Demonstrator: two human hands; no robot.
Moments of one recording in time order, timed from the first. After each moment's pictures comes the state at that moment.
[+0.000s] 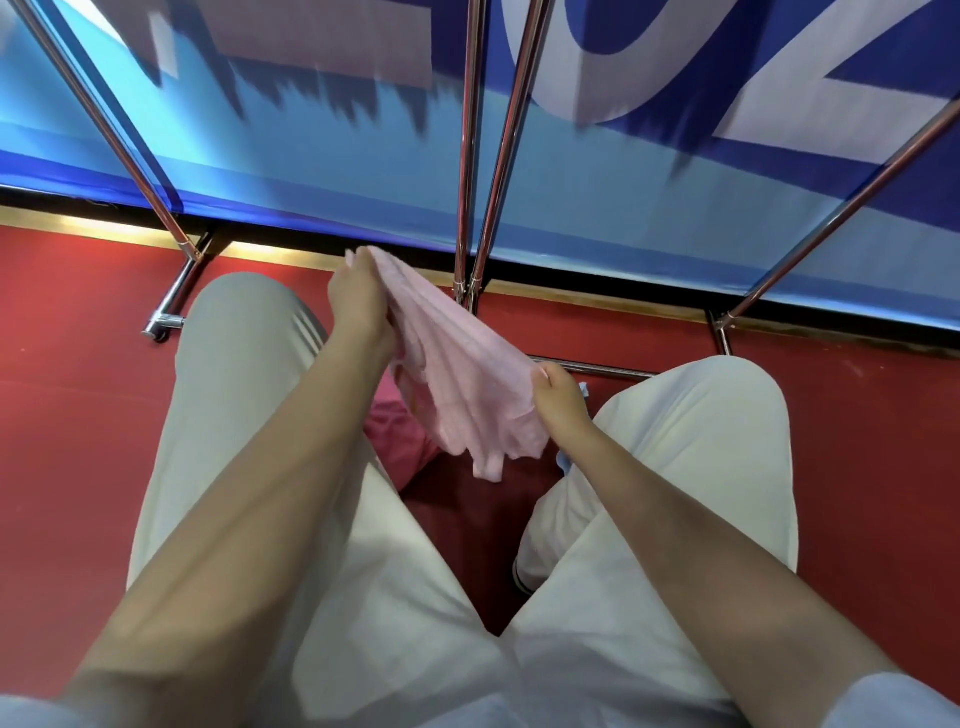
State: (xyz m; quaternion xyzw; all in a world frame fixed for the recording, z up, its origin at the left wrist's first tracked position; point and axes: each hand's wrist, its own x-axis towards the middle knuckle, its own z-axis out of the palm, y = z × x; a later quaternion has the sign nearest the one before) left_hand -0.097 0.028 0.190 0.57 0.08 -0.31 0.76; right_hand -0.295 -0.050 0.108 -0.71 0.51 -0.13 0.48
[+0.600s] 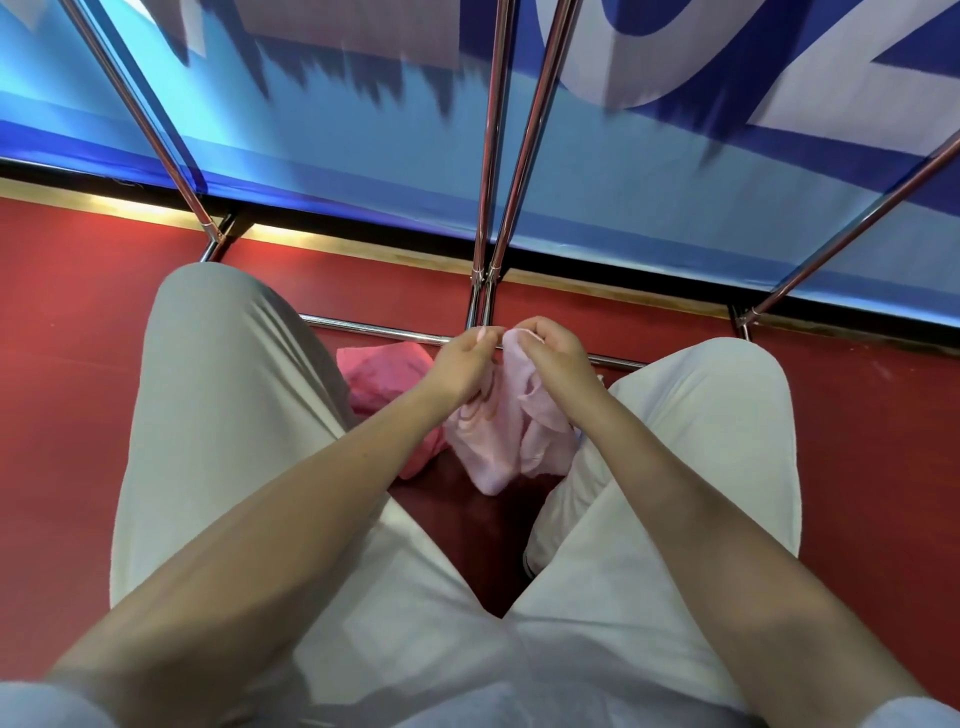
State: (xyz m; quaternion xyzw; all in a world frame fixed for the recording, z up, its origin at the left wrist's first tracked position) left_hand -0.167 0.044 0.132 0.73 -0.28 -0.40 0.49; right_hand -0.273 -0.037 0.149 -0.70 0.36 -0.19 0.59
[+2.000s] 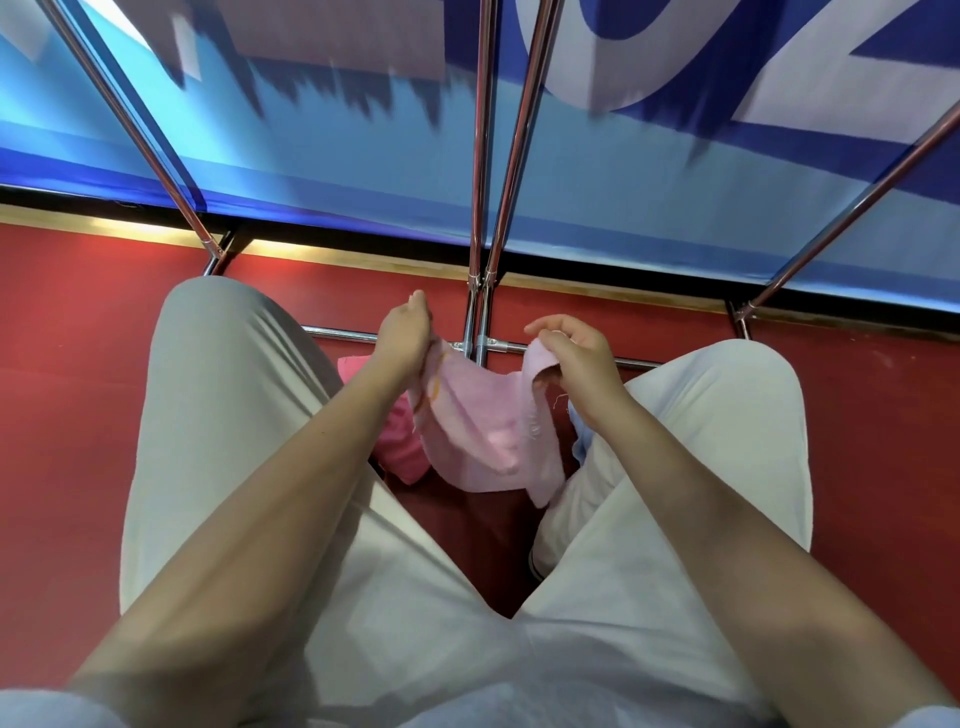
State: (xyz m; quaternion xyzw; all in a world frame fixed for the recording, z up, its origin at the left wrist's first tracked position) left_hand -0.122 0.046 0.156 0.81 -0.14 -0.32 0.47; right_hand -0.295 -0.040 0.166 -0.60 0.40 -0.23 0.65
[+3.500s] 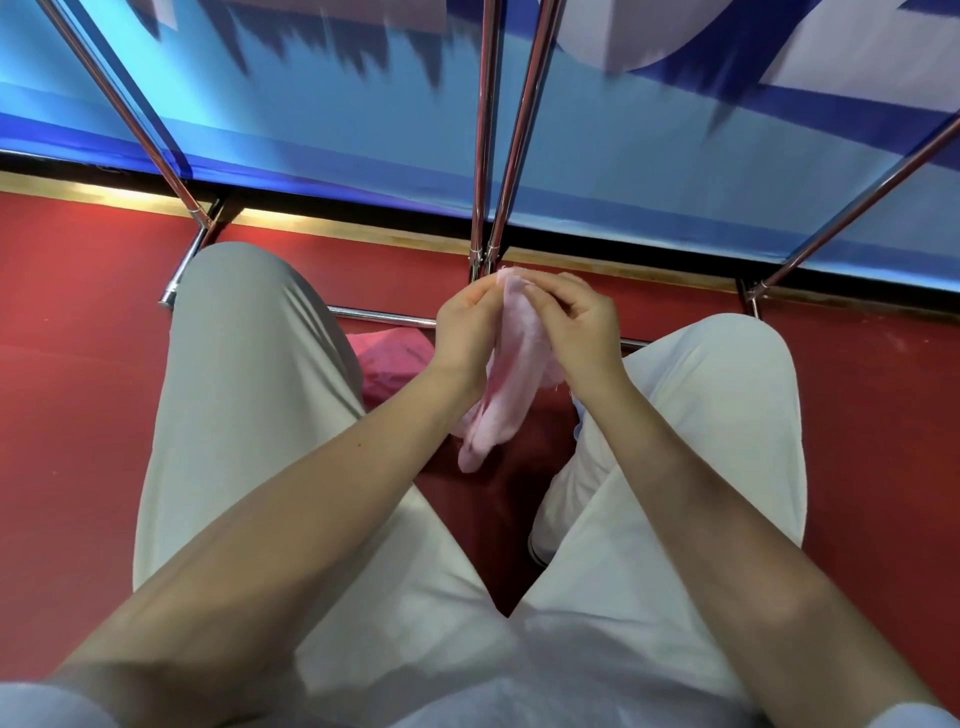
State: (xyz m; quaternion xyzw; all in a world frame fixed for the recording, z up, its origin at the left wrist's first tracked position) left_hand -0.183 0.026 0.160 0.58 -0.11 -0.42 0.69; right_hand -0.276 -0.036 0.177 -0.70 0.32 -0.35 0.54
